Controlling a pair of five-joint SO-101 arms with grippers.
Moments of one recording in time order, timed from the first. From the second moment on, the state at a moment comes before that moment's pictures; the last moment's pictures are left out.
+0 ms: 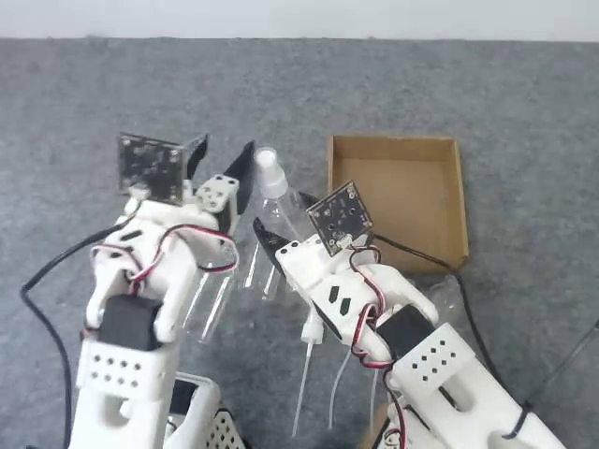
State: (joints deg) left arm 5.1 -61.1 49.0 44.0 3.7; right arm -41.7 -54.5 65.0 18.1 -1.5
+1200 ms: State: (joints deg) left arm 9.7 -90.3 78.3 48.6 -0.6; right arm -40.9 -31.1 30.7 41.3 -4.6
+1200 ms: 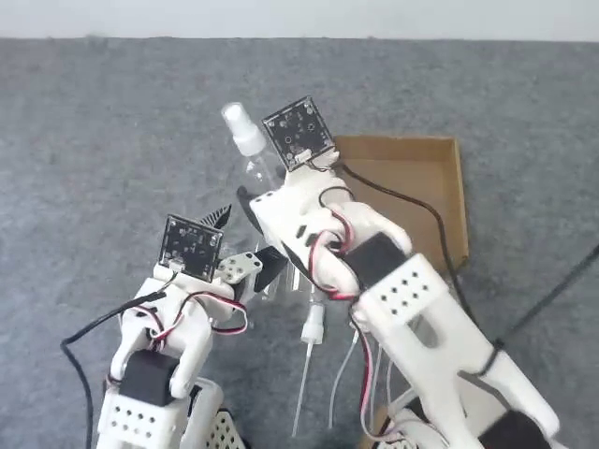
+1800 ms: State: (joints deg) left arm 10.2 -90.3 78.7 47.8 -0.7; right arm -39.1 -39.1 30.5 51.8 -4.7
